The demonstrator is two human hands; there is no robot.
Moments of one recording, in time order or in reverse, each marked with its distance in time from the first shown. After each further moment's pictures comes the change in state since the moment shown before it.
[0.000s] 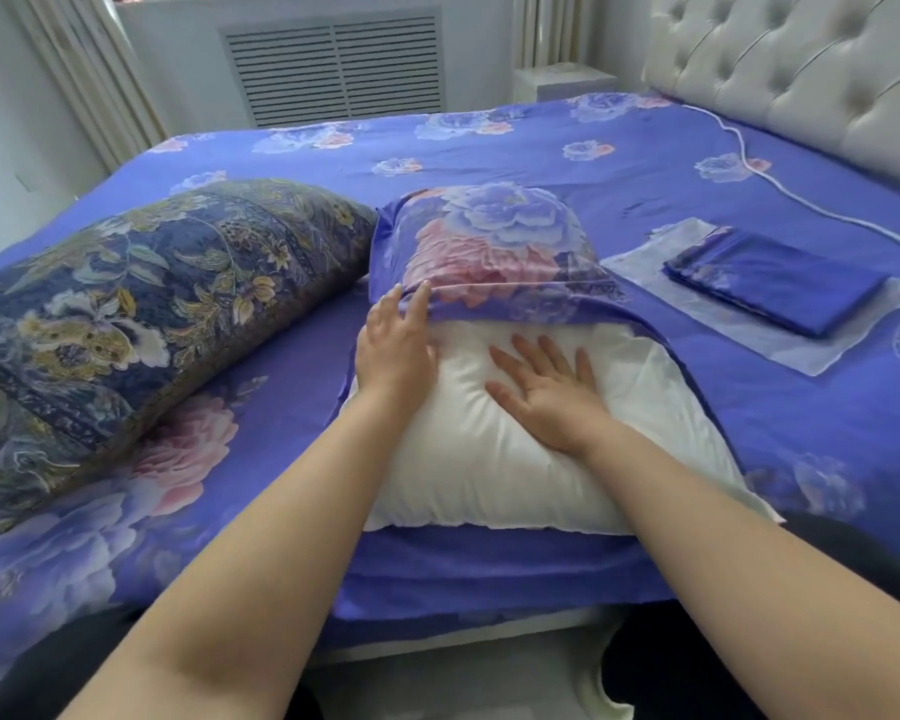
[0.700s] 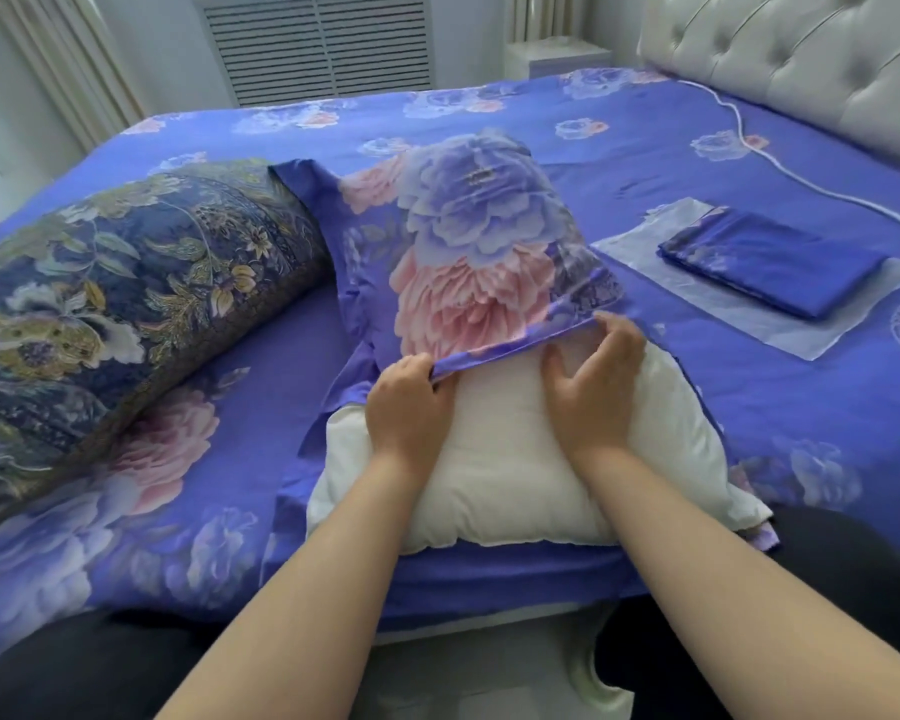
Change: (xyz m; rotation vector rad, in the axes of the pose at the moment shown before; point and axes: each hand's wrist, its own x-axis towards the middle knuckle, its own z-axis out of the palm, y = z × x) left_hand -0.058 0.018 0.032 -0.303 0.160 -0.074; right_hand -0.012 0.012 0.013 0.501 0.987 0.205
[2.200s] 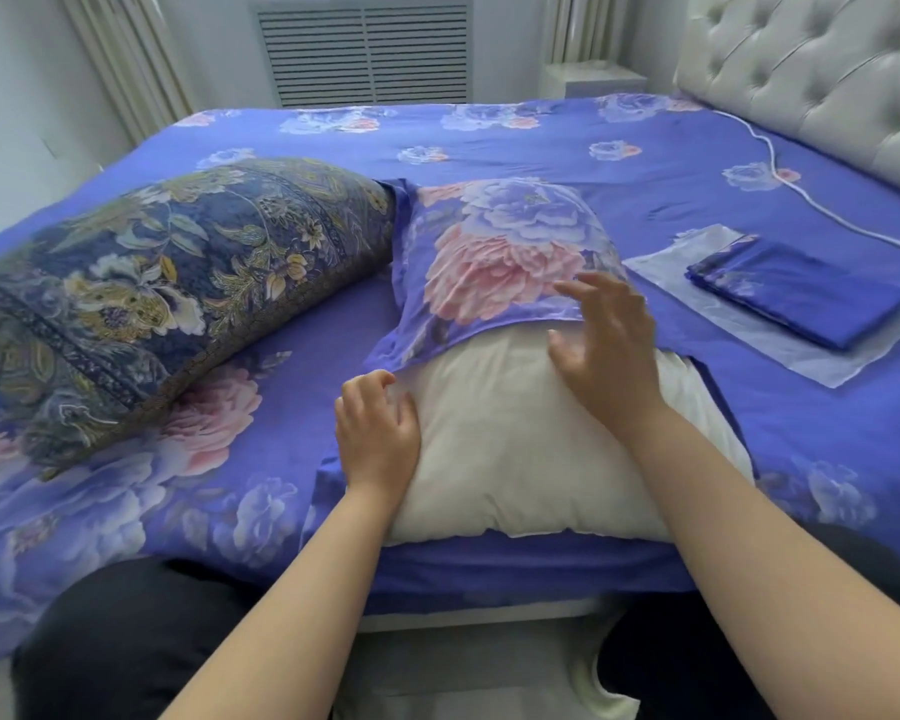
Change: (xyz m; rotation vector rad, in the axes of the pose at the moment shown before) left_hand -0.035 -0.051 -0.041 -0.030 0.085 -0.208; right_hand 0.026 -0.049 -0.020 -0.148 -0.194 -0.423
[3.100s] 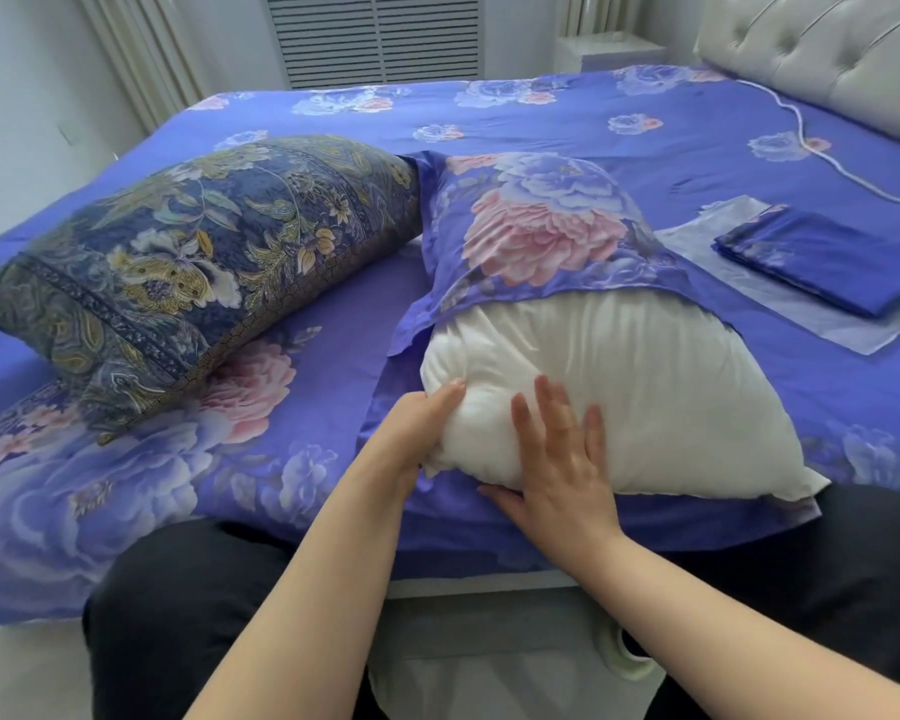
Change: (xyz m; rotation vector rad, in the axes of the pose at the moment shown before) left_hand -0.016 0.027 -0.060 -0.546 -0.664 -0.585; right_hand -0.150 -0.074 0.017 -0.245 -0.218 -0.214
